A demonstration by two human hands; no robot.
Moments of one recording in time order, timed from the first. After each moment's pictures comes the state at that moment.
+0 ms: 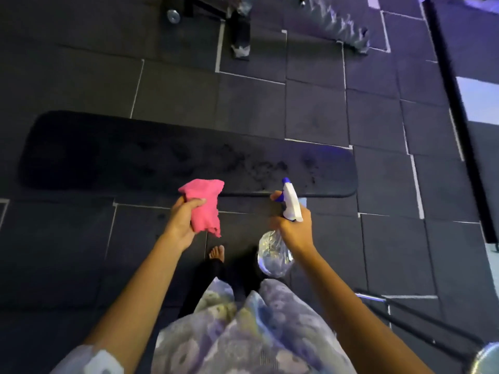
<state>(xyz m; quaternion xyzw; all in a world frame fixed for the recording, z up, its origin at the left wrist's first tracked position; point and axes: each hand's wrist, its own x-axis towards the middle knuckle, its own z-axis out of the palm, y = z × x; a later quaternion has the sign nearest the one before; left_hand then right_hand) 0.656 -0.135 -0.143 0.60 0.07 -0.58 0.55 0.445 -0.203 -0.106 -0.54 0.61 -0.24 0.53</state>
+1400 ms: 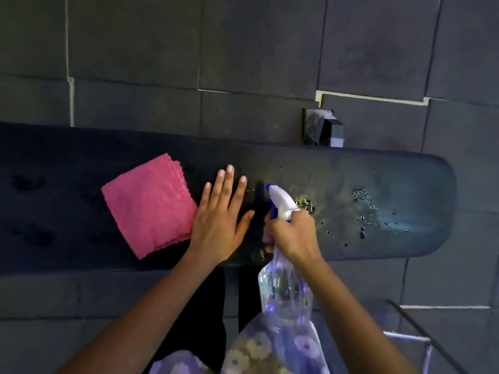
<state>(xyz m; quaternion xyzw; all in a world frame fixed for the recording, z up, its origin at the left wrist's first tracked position) 0.630 -0.385 -0.420 0.75 -0.62 -0.22 0.01 0.498 -0.464 -0.359 -0.41 0.69 0.02 0.60</state>
